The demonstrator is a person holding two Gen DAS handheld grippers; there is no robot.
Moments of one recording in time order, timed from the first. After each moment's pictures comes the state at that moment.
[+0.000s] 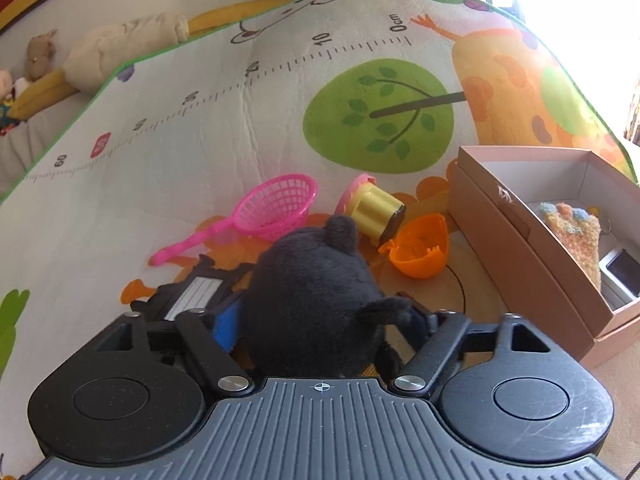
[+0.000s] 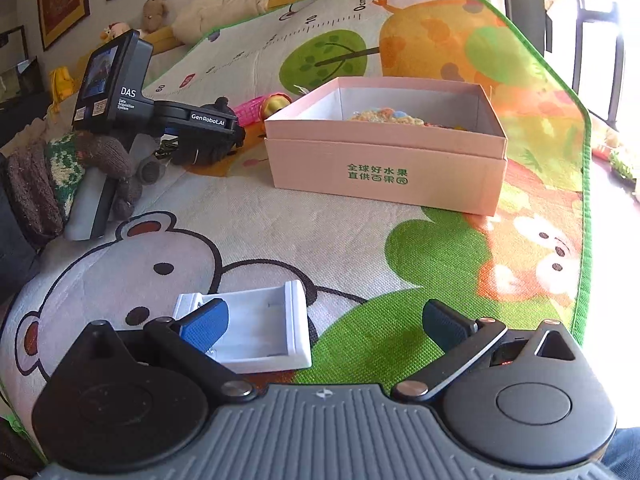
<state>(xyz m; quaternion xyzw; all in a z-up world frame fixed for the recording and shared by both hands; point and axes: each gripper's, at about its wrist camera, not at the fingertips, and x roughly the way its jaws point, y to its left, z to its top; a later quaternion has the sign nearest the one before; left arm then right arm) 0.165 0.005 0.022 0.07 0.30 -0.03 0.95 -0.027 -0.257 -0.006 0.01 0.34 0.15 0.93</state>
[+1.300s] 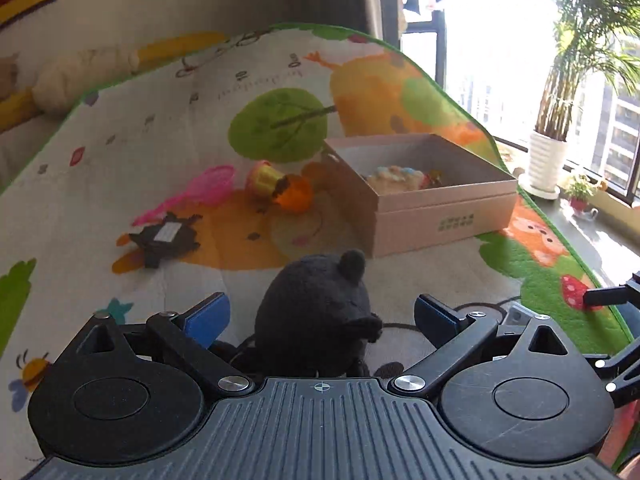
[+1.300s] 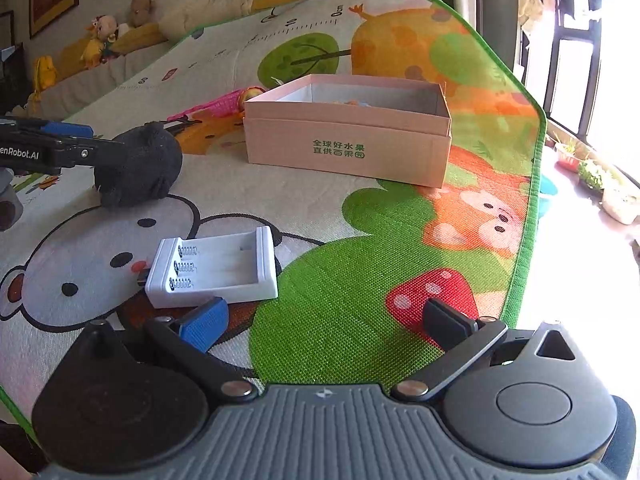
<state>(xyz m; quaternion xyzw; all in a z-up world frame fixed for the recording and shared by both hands) -0.003 -0.001 0.048 0.04 0.28 -0.15 0.95 -0.067 -0.269 -0.016 -0.03 0.32 0.12 0.94</state>
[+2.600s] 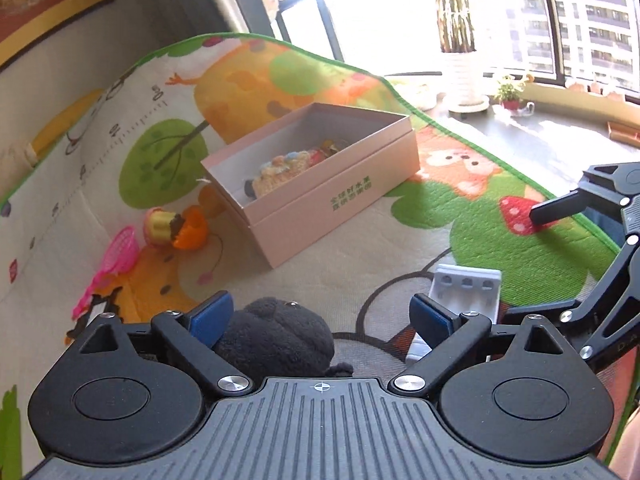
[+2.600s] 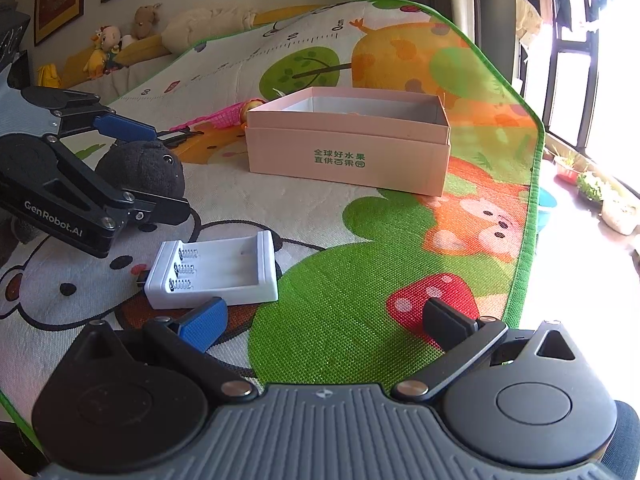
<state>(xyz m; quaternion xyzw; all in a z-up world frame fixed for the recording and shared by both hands) -0.013 -0.087 0.040 0.23 0.26 -0.26 0.90 -0.070 -0.272 -0.021 -0.03 0.30 0.12 0.95</state>
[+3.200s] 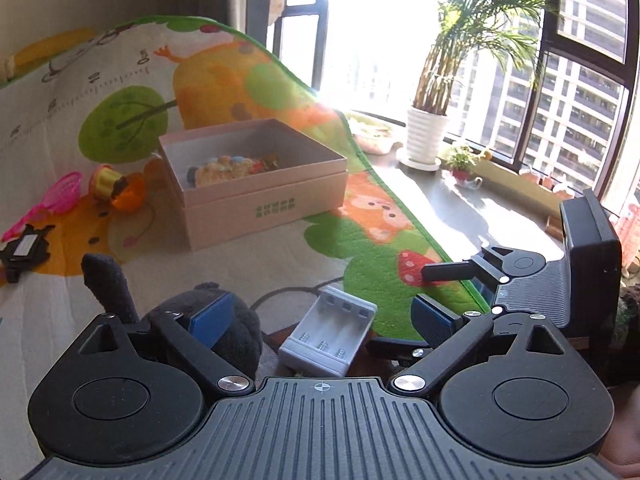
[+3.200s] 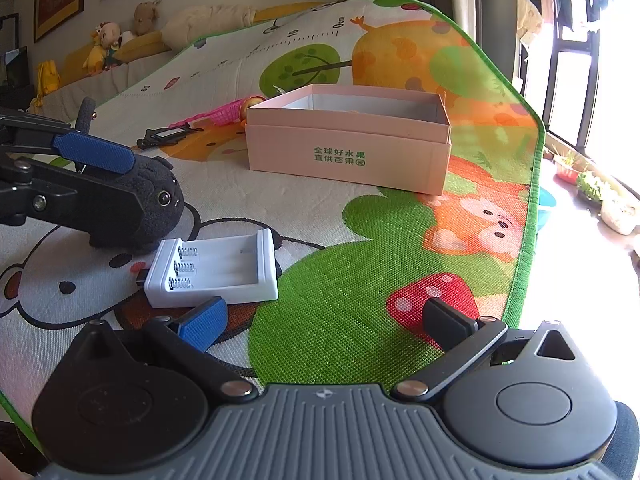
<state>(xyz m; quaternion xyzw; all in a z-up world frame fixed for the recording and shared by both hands) -0.050 -0.069 0.060 0.06 0.29 -0.33 0.90 -0.070 -0.271 -0.021 -0.03 0.30 0.12 0.95</state>
